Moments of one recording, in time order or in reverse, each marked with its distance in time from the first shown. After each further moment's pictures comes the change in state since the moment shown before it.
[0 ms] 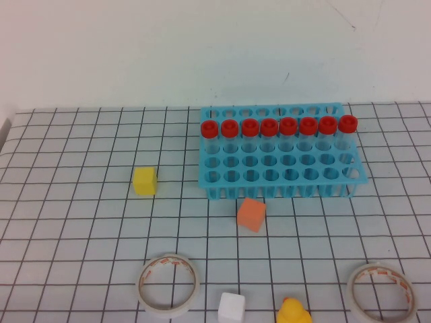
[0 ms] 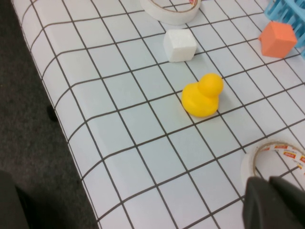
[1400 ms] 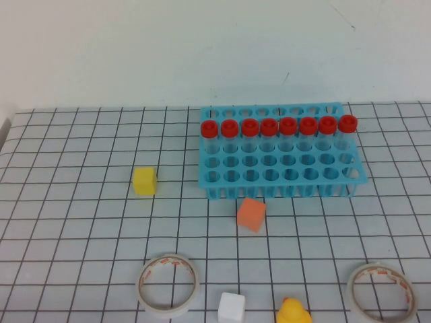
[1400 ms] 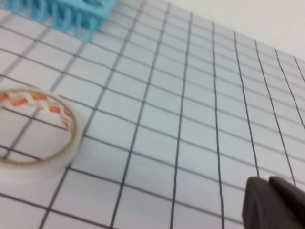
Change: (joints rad) right arm -0.848 -0.297 0.366 -0.038 -0.338 -0.002; left arm 0.000 -0.002 0.000 0.000 0.001 0.002
